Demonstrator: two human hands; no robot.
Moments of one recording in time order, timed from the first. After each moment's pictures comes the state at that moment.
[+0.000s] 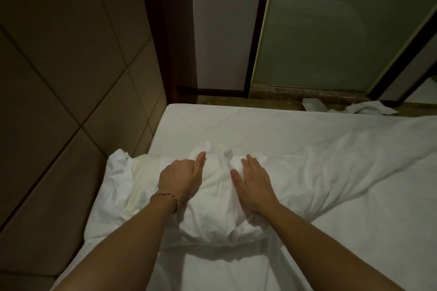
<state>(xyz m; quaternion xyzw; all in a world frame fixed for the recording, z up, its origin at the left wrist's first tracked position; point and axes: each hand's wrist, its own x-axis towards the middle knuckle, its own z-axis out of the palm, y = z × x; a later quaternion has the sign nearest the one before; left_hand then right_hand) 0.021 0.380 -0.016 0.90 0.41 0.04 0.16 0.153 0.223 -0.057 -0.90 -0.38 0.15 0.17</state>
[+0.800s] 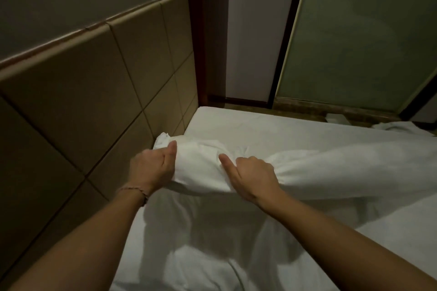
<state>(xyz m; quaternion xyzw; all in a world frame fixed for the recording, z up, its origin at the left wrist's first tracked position) -0.151 0.316 0.098 0.87 0.44 0.21 0.07 0.029 0.145 0.122 -0.83 -0.54 0.04 0.13</state>
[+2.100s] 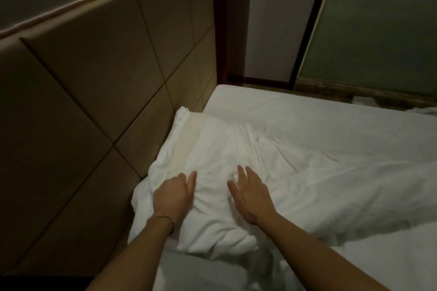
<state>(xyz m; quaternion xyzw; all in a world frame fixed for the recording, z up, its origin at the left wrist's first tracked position) -0.210 0.250 -0.020 0.83 0.55 0.04 0.10 -0.033 0.134 -0.040 -0.84 -0.47 0.24 0.14</state>
